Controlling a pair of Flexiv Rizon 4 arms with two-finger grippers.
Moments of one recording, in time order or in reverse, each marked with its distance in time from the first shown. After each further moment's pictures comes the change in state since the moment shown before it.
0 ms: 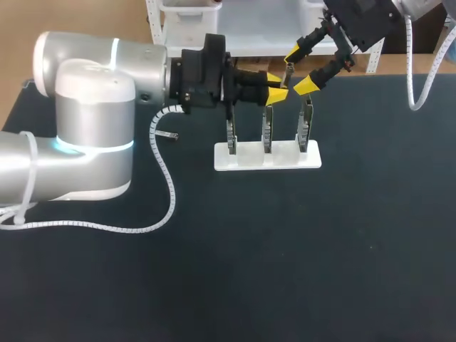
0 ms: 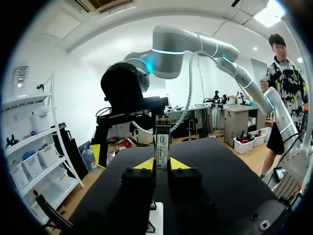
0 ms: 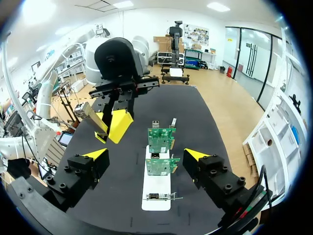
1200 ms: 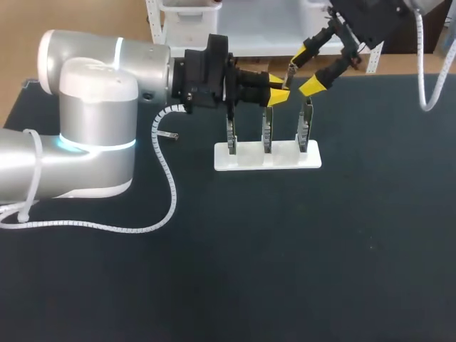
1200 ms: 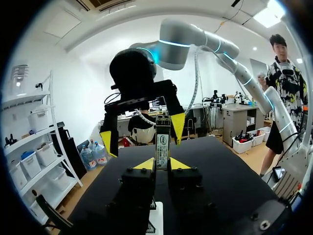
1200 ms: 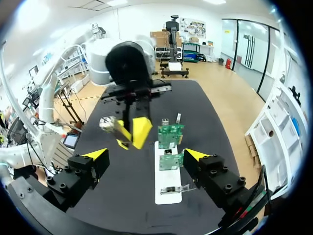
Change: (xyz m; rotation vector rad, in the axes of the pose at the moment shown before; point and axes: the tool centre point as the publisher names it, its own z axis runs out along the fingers) left arm 0.004 0.001 0.004 0.015 0.007 -0.004; right arm -0.009 0.028 -0.013 -0.006 0.055 0.052
